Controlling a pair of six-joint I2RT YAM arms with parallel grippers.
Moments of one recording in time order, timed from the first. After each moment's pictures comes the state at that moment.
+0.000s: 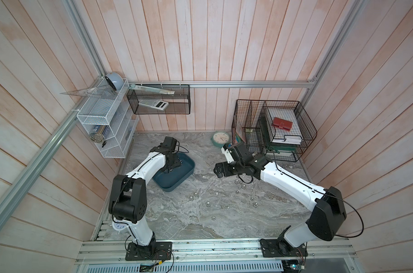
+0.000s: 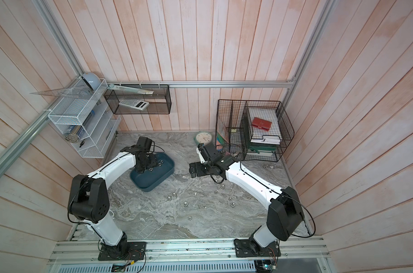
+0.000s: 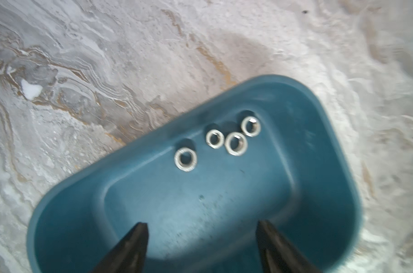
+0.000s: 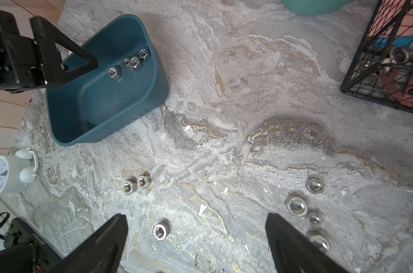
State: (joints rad) left arm -0.27 1.71 1.31 -0.75 -0.14 -0.53; right arm 0.71 1.52 1.25 -0.63 -0.08 0.41
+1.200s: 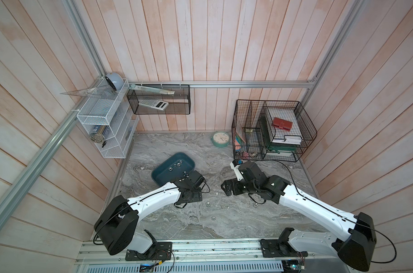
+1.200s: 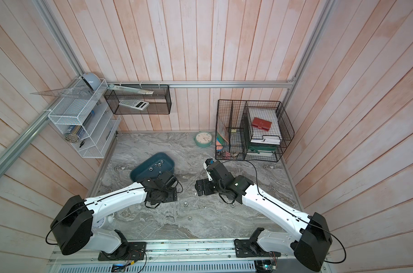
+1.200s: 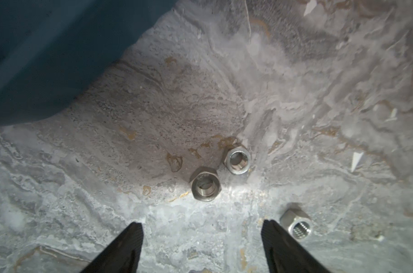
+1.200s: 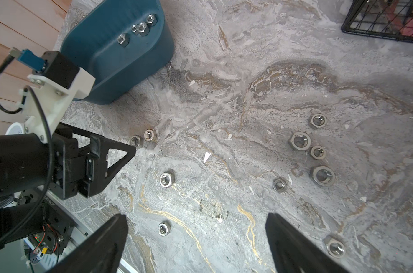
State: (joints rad) left arm -0.75 1.46 0.88 -0.73 -0.14 -0.84; right arm 0.83 1.20 0.96 -0.62 -0.01 0.51
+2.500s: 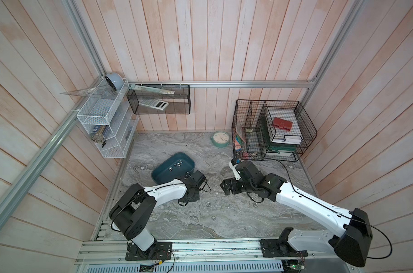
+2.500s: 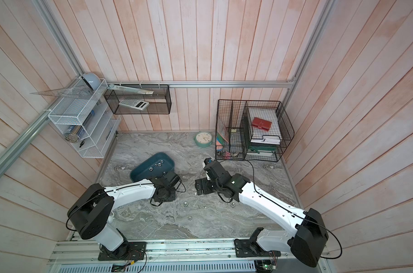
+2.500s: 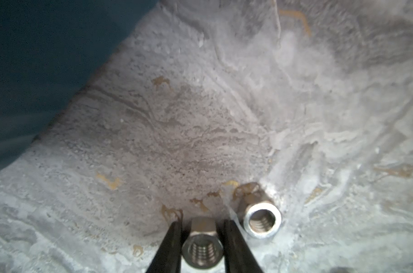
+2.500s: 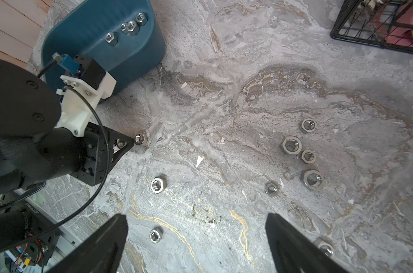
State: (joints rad) left arm -0.71 1.63 0.90 -0.63 -0.16 -0.75; right arm 0.83 1.25 1.00 -0.63 0.03 0.49
